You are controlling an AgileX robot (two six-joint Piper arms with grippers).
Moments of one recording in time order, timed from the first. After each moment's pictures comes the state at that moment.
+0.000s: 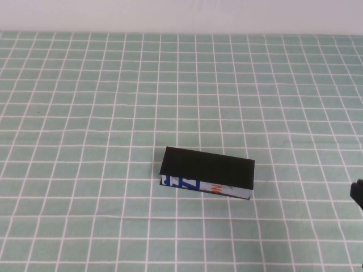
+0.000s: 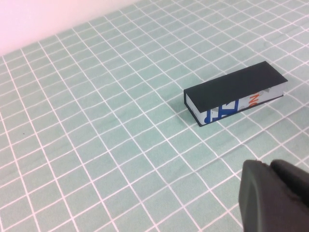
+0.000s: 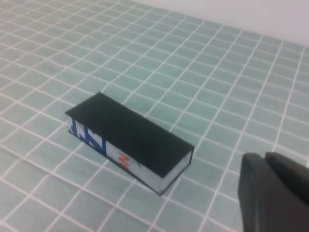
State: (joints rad) right arm 0.34 0.54 -0.33 0.77 0.22 -0.84; left arm -0.21 0.26 -0.77 -0.32 1.07 0.43
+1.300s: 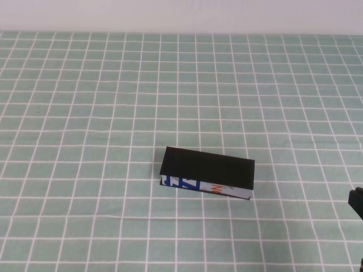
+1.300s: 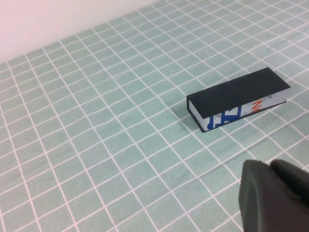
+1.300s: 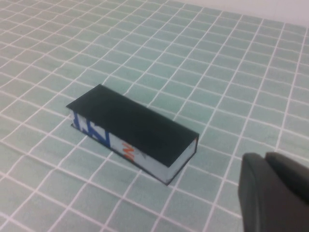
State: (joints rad) right arm 0.34 0.53 -0.29 0.81 0.20 -0.84; left arm -0.21 0.26 -0.77 -0.32 1.05 0.43
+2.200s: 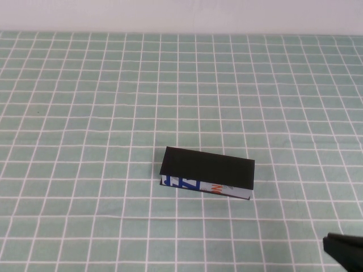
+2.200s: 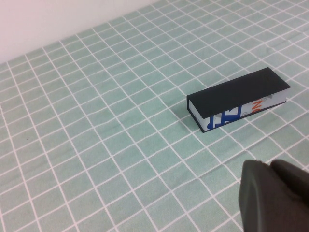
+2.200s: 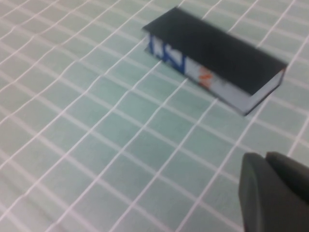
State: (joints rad) right arm 0.34 0.53 -0.29 0.81 0.48 -0.84; left arm -0.21 0.26 -0.77 -0.32 1.05 0.43
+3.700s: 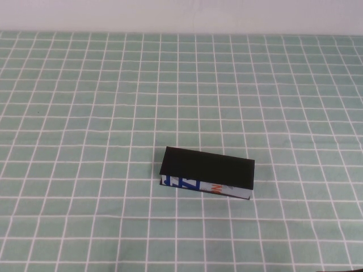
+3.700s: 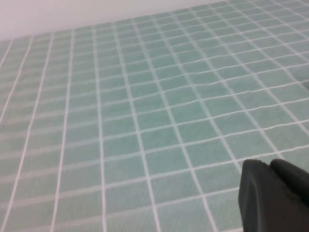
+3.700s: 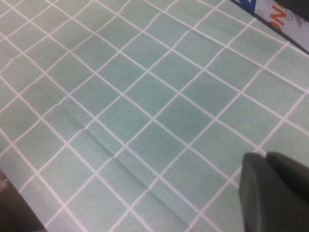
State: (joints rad) right arm 0.34 0.53 -0.29 0.81 0.69 -0.83; left arm -0.19 0.05 -0.01 -0.01 0.30 0.13
